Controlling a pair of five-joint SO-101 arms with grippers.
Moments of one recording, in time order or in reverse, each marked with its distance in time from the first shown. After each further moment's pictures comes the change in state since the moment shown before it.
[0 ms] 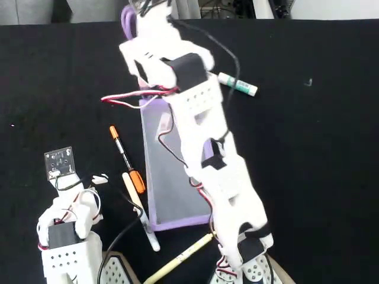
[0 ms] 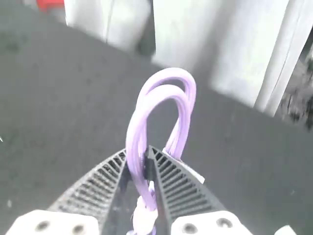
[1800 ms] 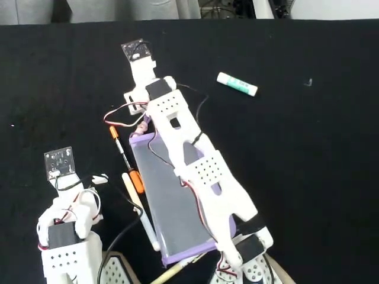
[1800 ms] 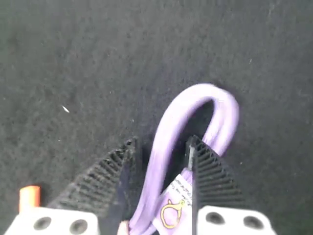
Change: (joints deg) left arm 0.0 0.0 -0.1 0.0 0.0; right arm -0.4 32.4 12.0 -13.6 -6.9
